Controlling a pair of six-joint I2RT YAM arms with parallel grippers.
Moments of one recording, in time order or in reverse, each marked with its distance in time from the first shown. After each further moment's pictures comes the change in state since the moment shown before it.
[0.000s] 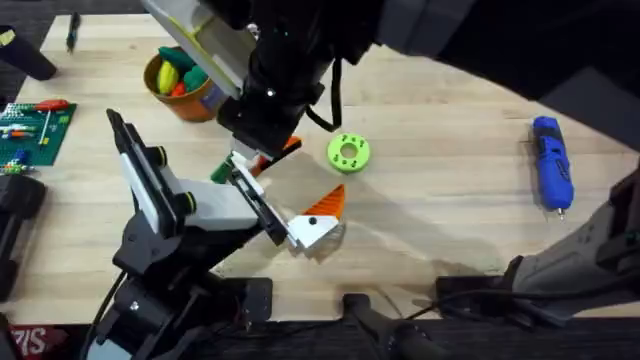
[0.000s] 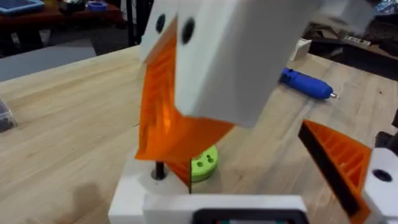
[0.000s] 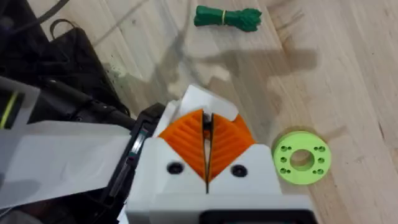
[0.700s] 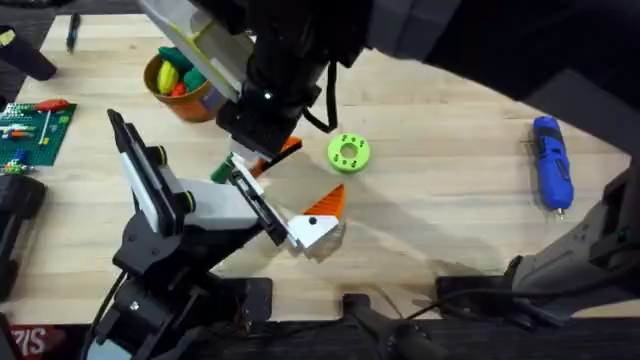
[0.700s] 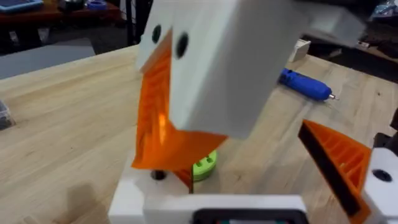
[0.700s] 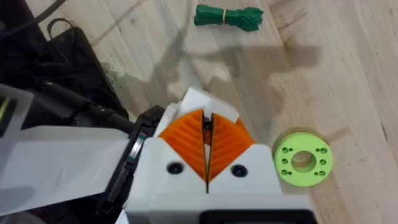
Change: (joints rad) left arm 0.000 0.000 0.000 -0.001 0.000 -0.009; right arm 0.000 0.015 0.001 0.003 -0.001 0.000
